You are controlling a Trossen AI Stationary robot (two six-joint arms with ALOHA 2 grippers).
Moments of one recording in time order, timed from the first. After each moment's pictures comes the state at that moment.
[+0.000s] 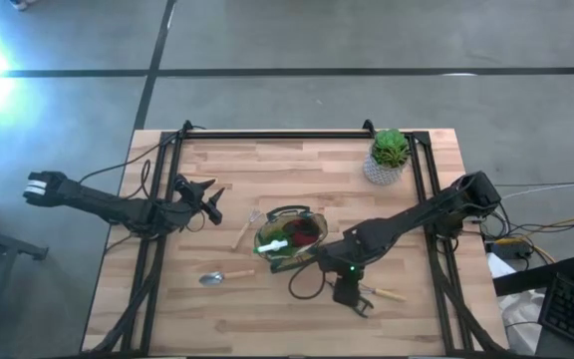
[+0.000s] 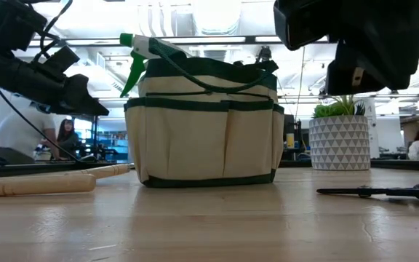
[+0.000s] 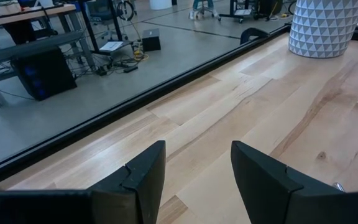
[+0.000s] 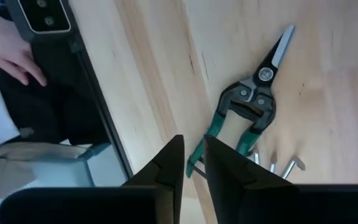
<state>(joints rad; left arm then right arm) -0.15 0.65 0.12 0.11 -0.97 -0.31 0.34 1.73 1.23 -0.74 -0.45 0.75</state>
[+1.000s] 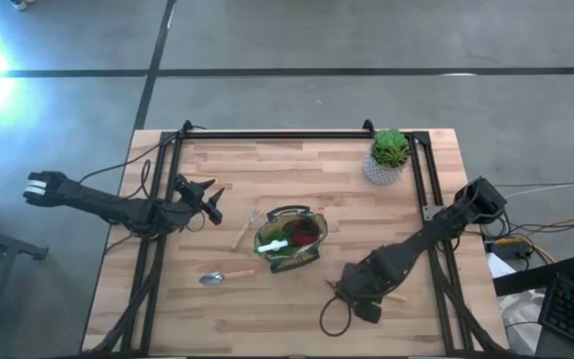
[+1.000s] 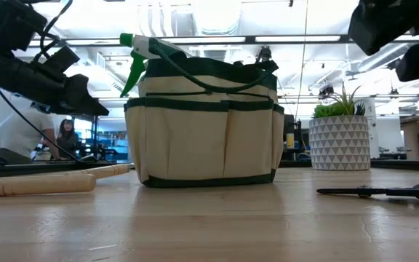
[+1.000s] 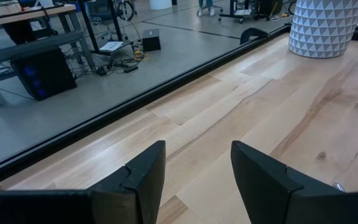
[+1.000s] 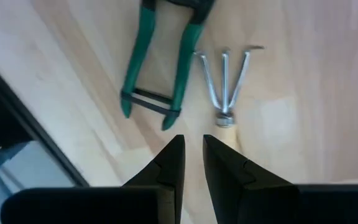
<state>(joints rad) -0.15 0.65 0.12 0.11 -0.97 -0.31 0.55 1.73 1.22 -1.00 -0.24 0.97</state>
